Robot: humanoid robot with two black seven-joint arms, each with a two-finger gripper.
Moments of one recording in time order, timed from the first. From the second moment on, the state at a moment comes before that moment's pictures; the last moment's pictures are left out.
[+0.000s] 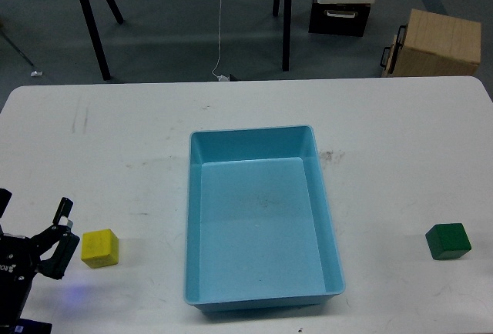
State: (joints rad) left arm 0.58 0.03 -1.69 -1.76 -0.44 -0.49 0.44; right arm -0.50 -0.30 1.76 1.67 0.26 0.31 0.09
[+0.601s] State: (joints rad) left arm 0.54 0.04 -1.69 -1.76 -0.44 -0.49 0.44; right arm -0.34 -0.63 1.66 1.62 0.06 0.34 -0.06
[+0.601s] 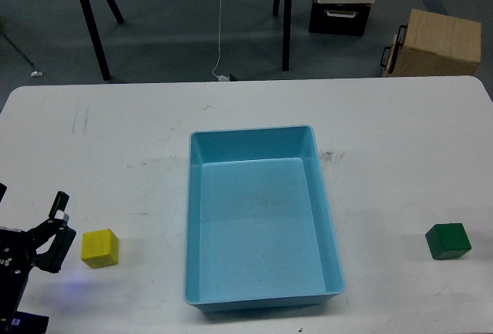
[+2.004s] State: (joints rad) left arm 0.49 0.03 -1.62 -1.71 -0.38 -0.49 0.44; right arm 0.88 -1.09 -0.01 1.66 -1.28 0.49 -0.31
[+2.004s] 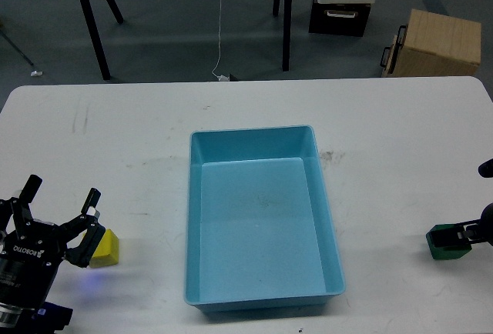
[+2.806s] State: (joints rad) left arm 0.49 0.03 -1.61 -1.68 -0.38 -0.49 0.44; right arm 0.89 -1.08 0.07 1.70 -1.28 0.48 -0.32
